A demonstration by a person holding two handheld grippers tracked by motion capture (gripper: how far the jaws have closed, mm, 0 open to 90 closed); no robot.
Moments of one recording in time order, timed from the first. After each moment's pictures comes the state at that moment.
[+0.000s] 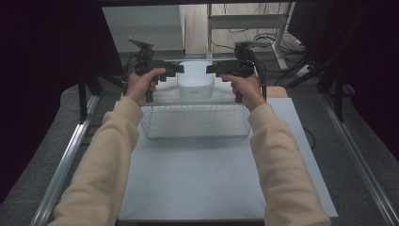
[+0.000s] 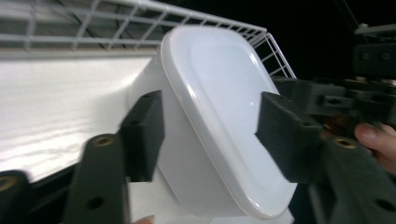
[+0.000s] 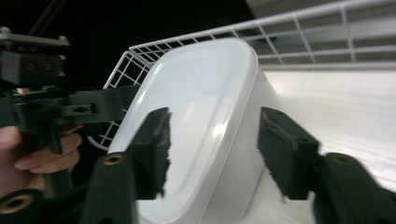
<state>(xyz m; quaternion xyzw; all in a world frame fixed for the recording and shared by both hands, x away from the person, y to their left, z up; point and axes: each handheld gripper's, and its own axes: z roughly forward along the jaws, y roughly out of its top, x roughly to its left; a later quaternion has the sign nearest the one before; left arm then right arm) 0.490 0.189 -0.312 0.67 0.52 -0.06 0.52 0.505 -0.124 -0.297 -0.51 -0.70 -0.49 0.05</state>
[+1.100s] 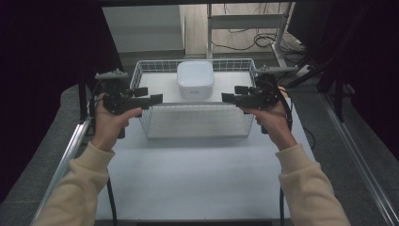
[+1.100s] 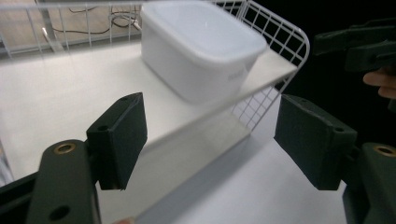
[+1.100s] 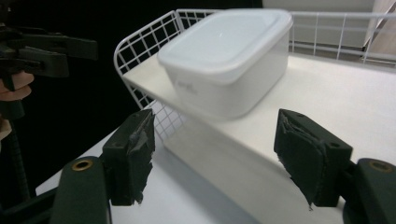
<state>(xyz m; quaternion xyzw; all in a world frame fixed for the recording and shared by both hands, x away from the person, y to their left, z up) 0.341 0.217 -0.317 0.72 0.44 0.12 0.52 0.392 -0.177 -0.304 -0.35 -0.77 -0.53 -0.08</state>
